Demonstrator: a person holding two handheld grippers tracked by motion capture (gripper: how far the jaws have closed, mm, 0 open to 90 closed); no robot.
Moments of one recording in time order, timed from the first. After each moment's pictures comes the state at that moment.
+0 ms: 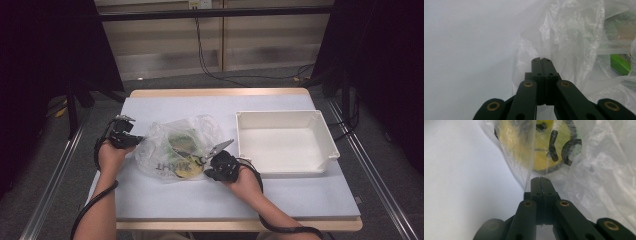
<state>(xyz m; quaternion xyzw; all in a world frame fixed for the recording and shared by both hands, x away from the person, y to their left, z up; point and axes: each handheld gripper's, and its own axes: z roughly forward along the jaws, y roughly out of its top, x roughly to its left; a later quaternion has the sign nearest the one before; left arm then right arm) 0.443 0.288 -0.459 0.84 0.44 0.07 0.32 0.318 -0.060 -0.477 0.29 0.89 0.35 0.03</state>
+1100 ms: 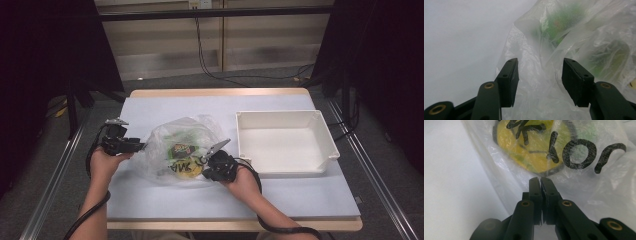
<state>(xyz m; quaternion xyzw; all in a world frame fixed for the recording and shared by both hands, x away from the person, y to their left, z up) 0.401 0.292 -0.430 0.82 0.44 0.06 0.36 0.319 -0.054 -0.473 0.30 0.90 0.33 0.03</state>
